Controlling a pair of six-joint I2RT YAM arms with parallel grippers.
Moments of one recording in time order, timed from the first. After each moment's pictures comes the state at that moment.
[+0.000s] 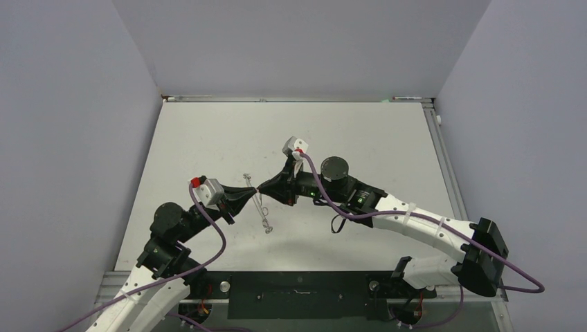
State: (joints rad) left arm -0.55 0.39 0.48 0.04 0.37 -0.09; right arm 0.99 1.28 0.97 0.22 -0.35 0.27
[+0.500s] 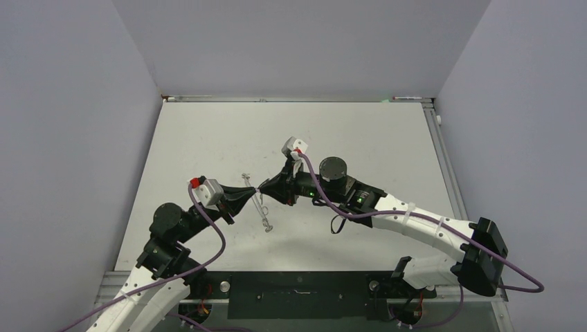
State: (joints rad) left arm -0.55 0.39 0.48 0.04 0.37 -0.09; right arm 0.99 1.28 0.97 0.20 -0.32 0.26
